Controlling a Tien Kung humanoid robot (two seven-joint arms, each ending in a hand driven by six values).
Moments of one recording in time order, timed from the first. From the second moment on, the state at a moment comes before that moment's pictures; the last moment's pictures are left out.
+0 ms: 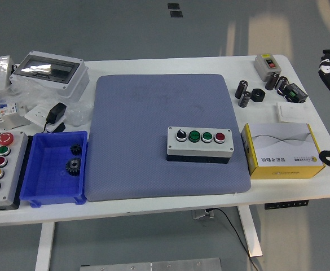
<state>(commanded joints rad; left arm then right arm) -0.03 0.13 -1.70 -0.19 1.81 -0.10 0.47 0.19 -0.30 1.54 1.47 -1.57 -0.38 -0.11</state>
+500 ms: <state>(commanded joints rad) -0.02 0.12 -1.69 -0.19 1.79 -0.09 0.47 0.19 -0.30 1.52 1.45 -1.57 -0.40 -0.10</state>
